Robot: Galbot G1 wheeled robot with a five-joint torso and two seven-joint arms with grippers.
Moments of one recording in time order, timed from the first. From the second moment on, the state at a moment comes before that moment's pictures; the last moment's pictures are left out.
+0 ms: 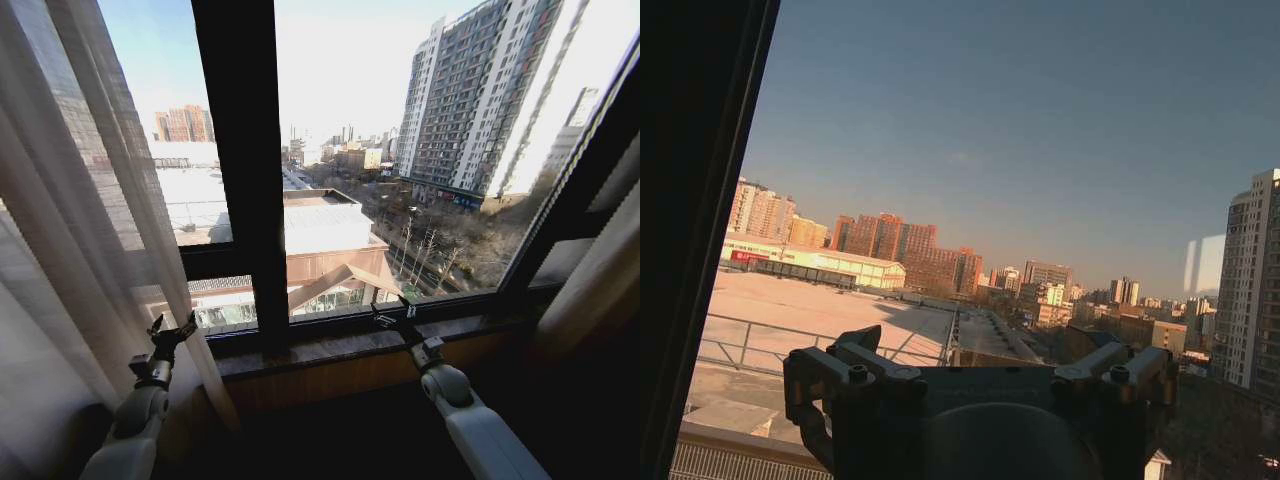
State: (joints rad) left arm 1.15 -1.20 -0.72 -1.63 -0.38 -0.04 -0.01; right arm -1.02 1.06 0.38 1.57 0.34 0.19 -0.09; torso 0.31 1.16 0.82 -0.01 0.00
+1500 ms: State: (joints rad) left arm 1.15 -1.20 -0.75 -1.60 -0.39 -0.09 0.02; right arm -1.02 1.06 0.38 1.57 0.34 0.19 -0.09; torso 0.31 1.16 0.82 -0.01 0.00
